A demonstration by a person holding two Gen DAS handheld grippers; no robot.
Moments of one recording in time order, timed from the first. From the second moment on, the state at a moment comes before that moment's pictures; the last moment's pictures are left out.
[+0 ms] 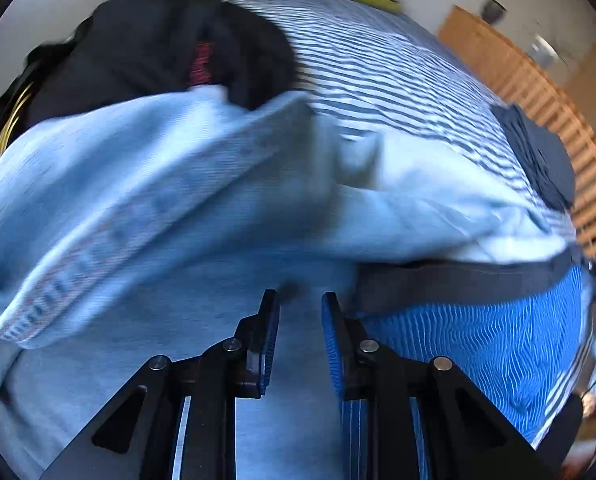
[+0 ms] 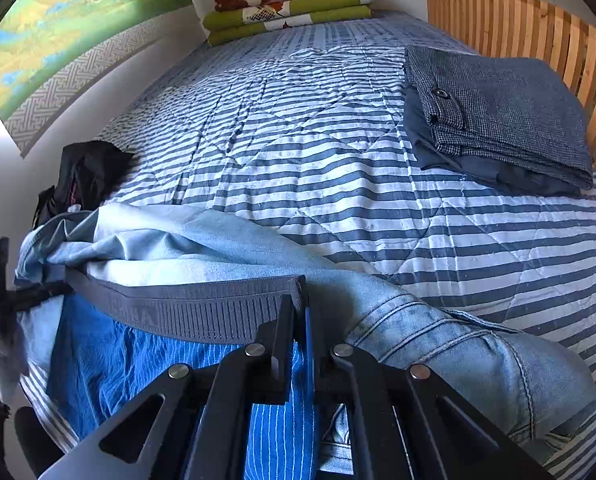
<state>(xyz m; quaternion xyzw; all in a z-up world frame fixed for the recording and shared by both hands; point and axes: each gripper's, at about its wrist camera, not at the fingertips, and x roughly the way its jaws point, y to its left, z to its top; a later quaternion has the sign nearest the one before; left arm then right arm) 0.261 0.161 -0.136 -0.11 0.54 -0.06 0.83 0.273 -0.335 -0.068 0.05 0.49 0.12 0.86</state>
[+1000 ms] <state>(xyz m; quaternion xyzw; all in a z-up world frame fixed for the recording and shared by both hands) 0.279 0.144 -0.116 -0.12 0.52 -0.11 0.84 0.282 -0.320 -0.056 0.06 0.46 0.17 0.87</state>
